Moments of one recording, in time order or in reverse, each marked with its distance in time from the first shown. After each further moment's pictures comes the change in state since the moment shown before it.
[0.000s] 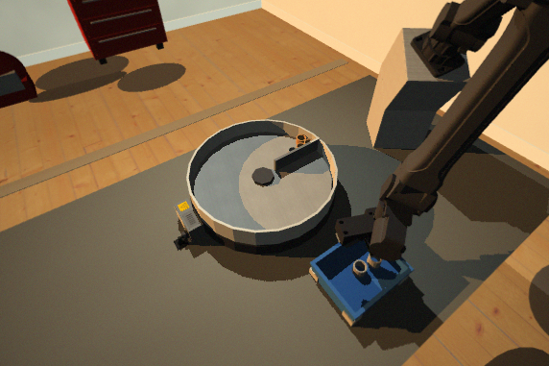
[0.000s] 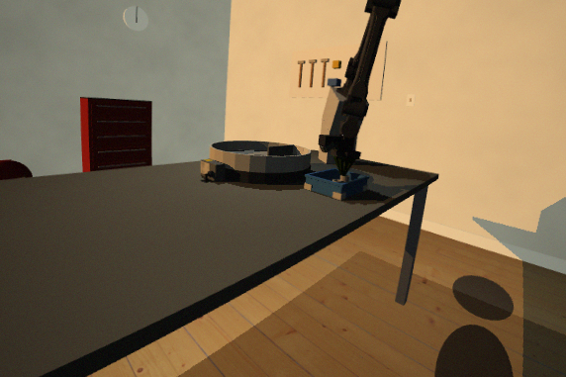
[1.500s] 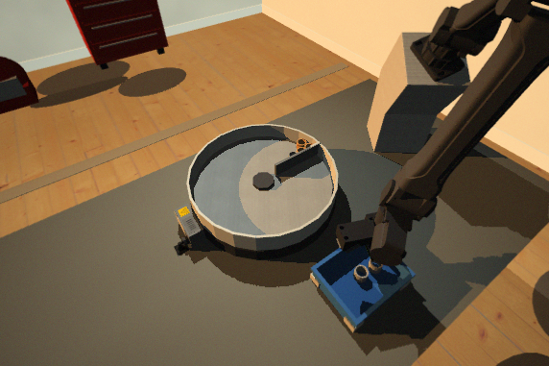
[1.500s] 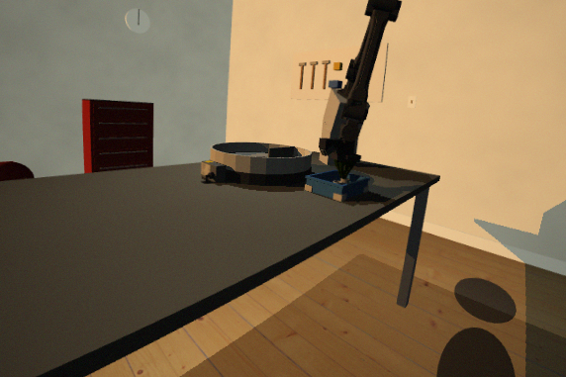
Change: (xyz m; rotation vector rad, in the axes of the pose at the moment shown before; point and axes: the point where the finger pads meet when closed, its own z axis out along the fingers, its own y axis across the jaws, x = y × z) arm 0.002 -0.003 0.007 -0.001 0.000 -0.001
